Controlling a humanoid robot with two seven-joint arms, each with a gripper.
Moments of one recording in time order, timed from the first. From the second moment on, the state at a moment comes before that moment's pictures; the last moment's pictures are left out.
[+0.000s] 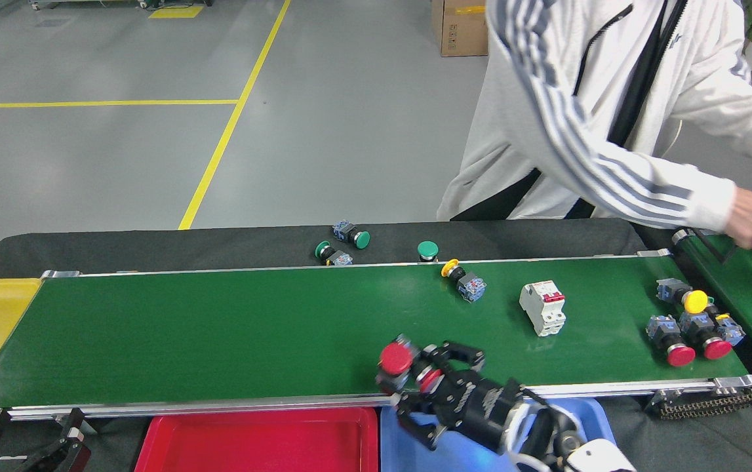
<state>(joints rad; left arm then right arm) 0.22 0.14 0.57 -1.57 -1.44 -0.51 0.05 -0.24 -0.07 0.60 -1.51 1.32 -0.51 0.21</state>
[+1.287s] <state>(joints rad) 0.24 0.13 0.49 -1.62 -1.44 -0.55 0.05 -0.04 0.04 0.21 -1.64 1.44 0.16 0.11</state>
